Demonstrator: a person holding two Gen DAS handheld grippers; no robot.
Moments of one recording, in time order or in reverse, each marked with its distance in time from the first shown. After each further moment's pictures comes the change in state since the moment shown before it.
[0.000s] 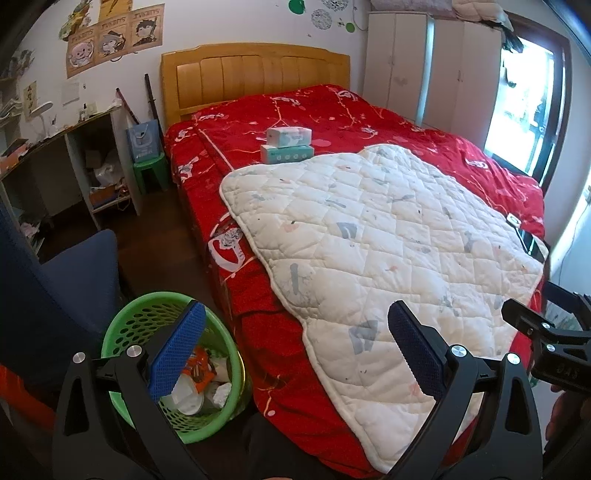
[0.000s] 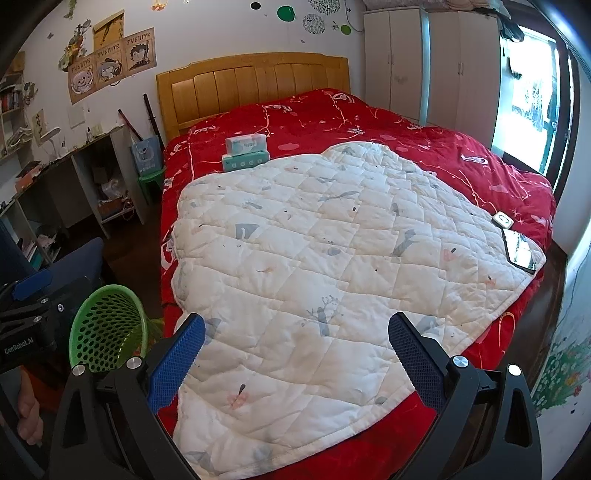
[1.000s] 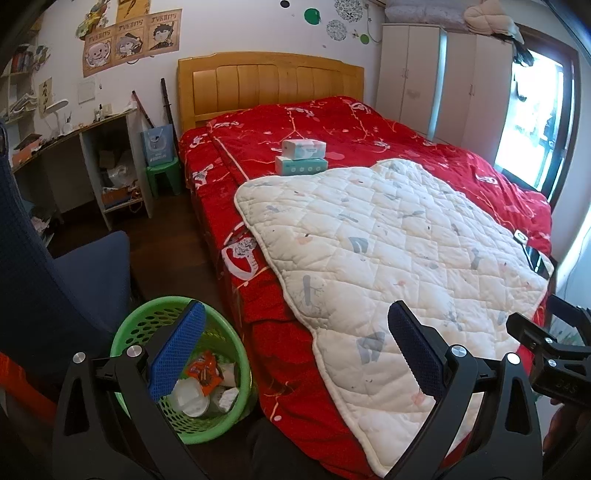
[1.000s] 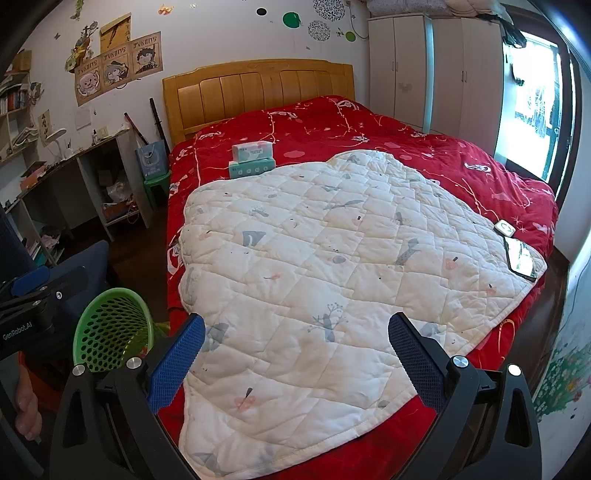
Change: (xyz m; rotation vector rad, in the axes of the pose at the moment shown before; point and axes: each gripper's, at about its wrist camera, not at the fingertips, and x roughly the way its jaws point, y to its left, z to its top) left arm -0.011 0.007 0.004 -0.035 -0.038 0.037; right arm -0.007 0.007 0.004 -0.012 -0.022 0.010
